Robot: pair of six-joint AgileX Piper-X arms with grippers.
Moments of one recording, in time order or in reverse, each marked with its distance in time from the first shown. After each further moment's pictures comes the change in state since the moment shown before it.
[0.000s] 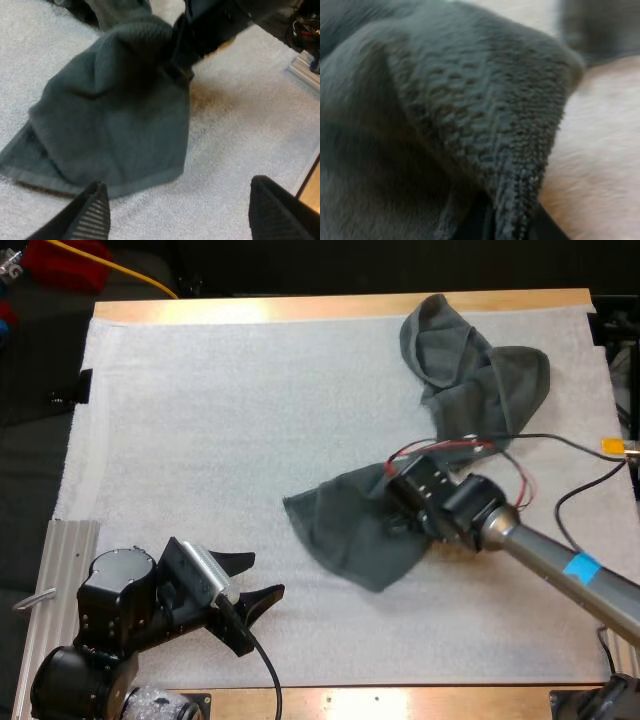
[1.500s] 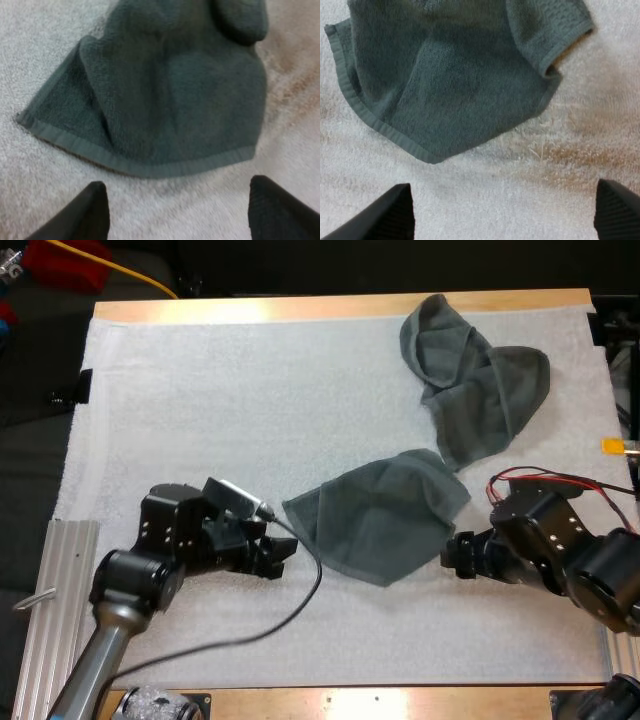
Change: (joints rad) left arm 0.000 0.466 0.000 -0.209 -0.100 -0.097; right arm -0.024 -0.564 0.077 0.282 -0.322 0.178
